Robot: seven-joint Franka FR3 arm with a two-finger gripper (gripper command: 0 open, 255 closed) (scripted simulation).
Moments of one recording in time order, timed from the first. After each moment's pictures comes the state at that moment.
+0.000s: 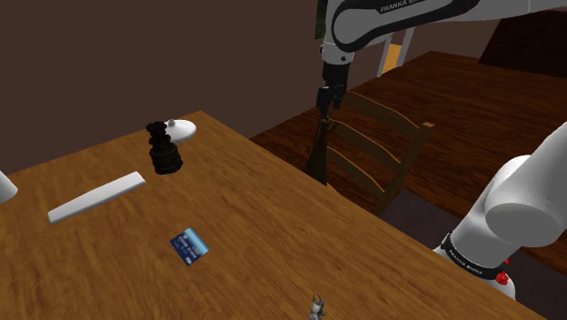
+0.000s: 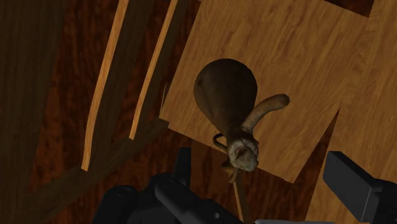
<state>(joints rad) 0.02 -0.16 0.01 -2.08 -0.02 1.90 -0.13</state>
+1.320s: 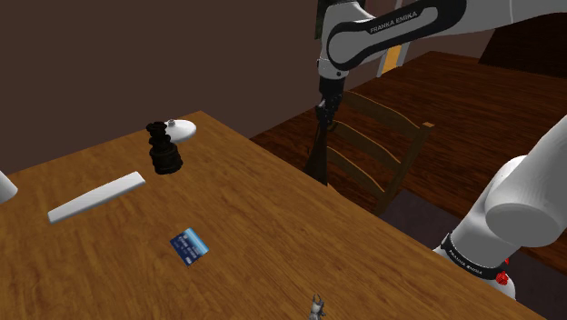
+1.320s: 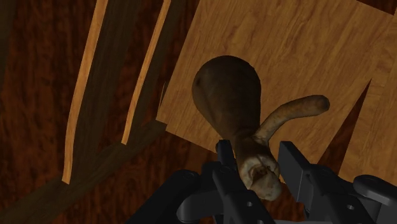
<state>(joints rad) 0.01 -0.11 0.01 -2.13 -0.02 2.01 -0.14</state>
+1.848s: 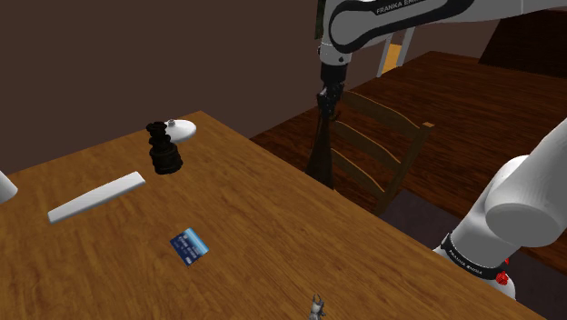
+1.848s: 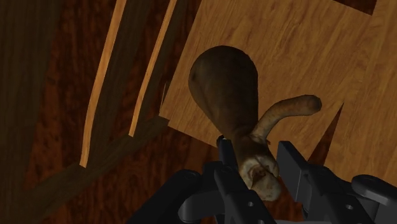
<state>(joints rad) 0.02 -0.13 0.01 -2.06 -0.02 1.91 -0.14</state>
